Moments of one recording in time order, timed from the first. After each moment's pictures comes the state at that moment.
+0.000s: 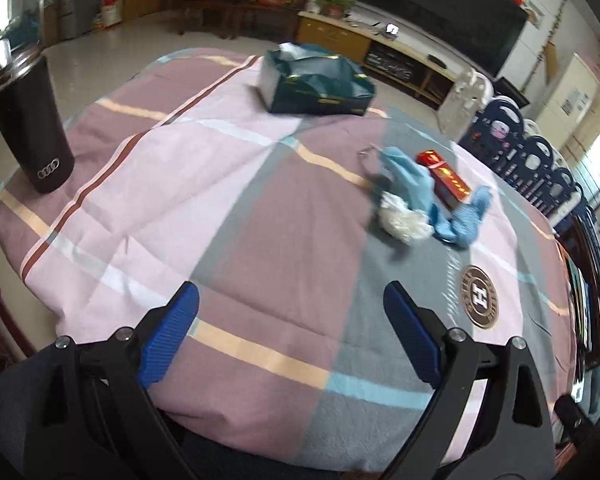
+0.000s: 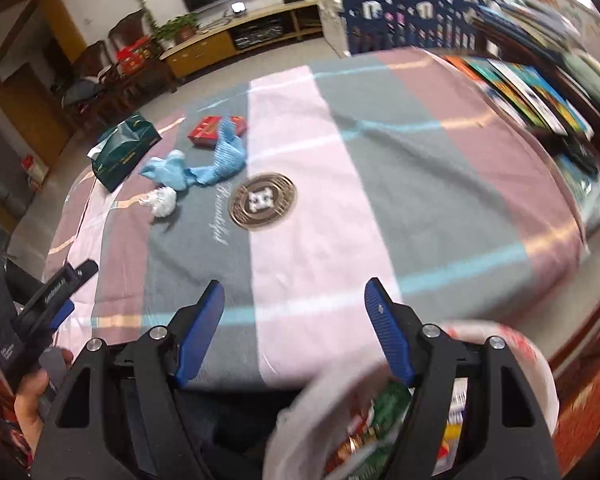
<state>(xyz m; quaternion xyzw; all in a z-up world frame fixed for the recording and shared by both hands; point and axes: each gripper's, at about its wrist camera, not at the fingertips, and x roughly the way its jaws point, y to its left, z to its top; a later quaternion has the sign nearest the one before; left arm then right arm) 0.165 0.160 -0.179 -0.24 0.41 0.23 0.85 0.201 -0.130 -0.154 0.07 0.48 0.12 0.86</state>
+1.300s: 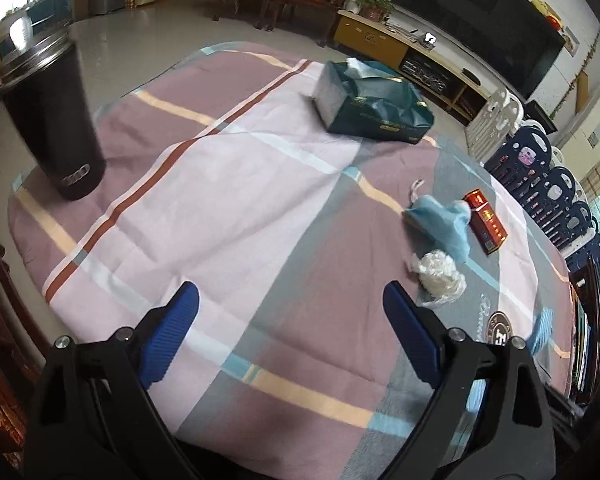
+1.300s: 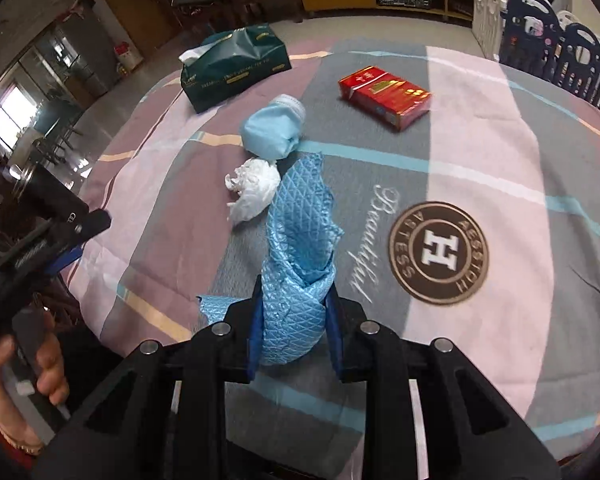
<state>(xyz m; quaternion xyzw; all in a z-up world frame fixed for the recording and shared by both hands) 0.173 0.213 -0.169 -0.26 0.41 0.26 0.83 0.270 -0.024 -0.193 -0.03 0.52 0.32 0.79</state>
